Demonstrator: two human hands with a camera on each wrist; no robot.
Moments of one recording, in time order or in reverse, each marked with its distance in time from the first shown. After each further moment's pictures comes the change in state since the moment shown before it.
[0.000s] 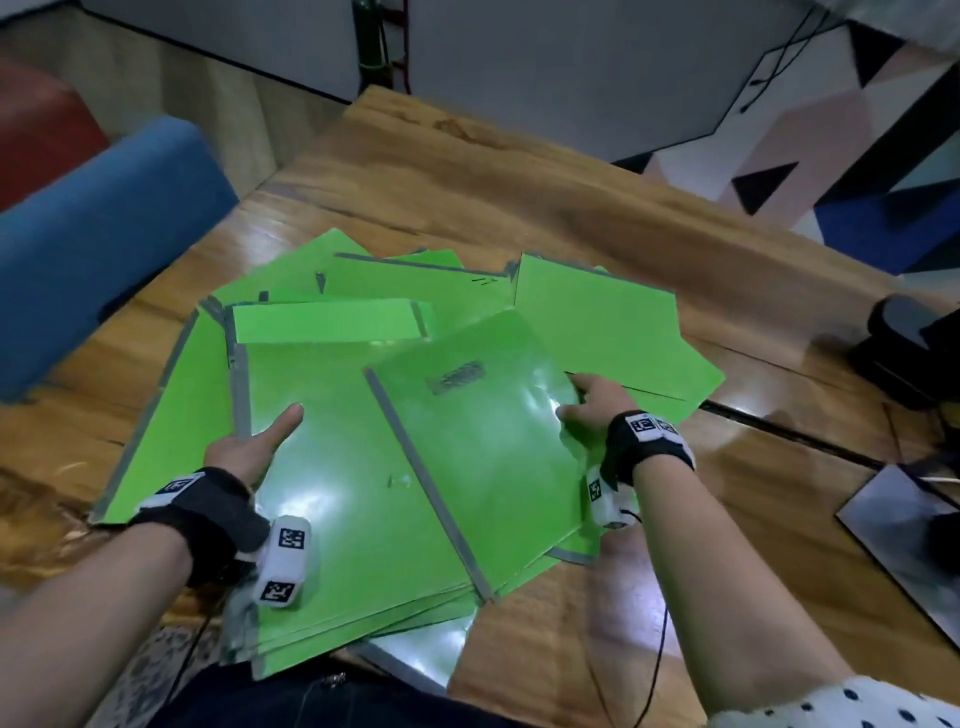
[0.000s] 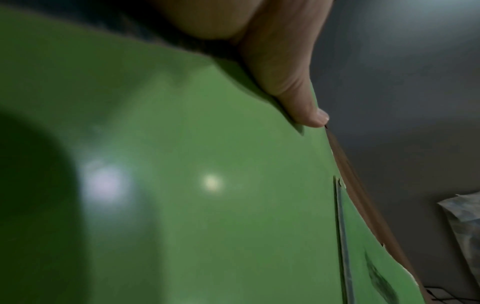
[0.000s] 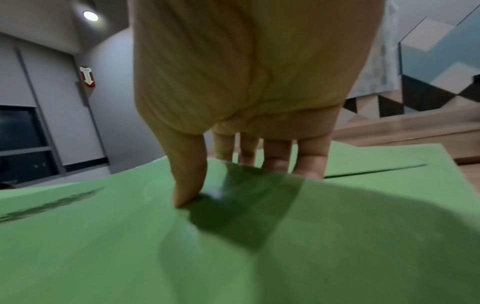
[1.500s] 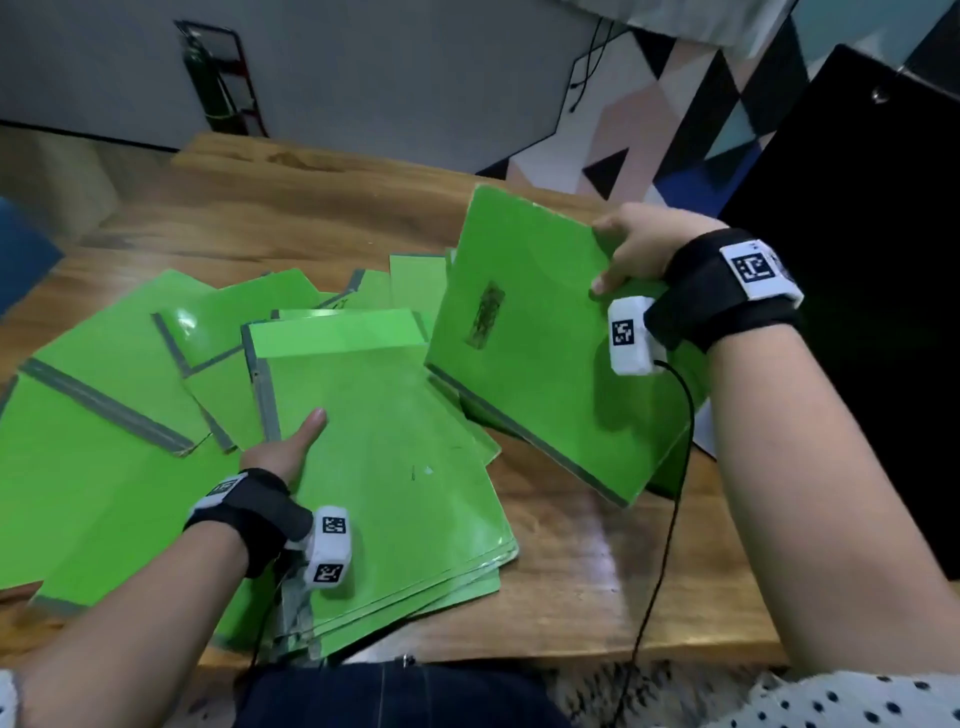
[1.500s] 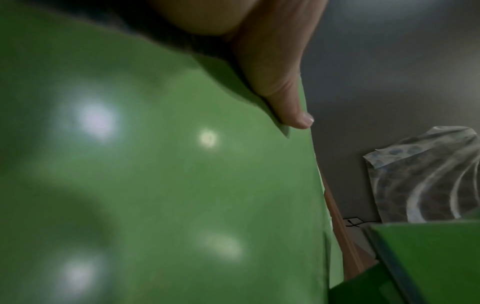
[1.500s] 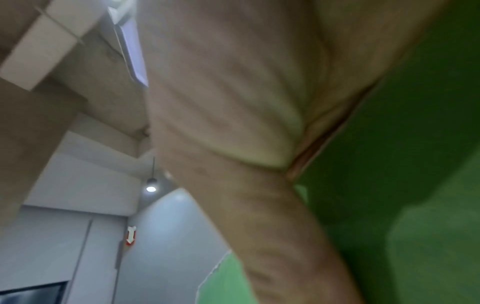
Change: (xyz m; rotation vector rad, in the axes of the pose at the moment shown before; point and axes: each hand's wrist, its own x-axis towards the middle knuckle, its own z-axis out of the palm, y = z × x) left_hand -0.112 0.002 0.138 0.231 -0.225 0.090; right_hand -0.185 0.067 -0.229 -0.218 0.284 0.025
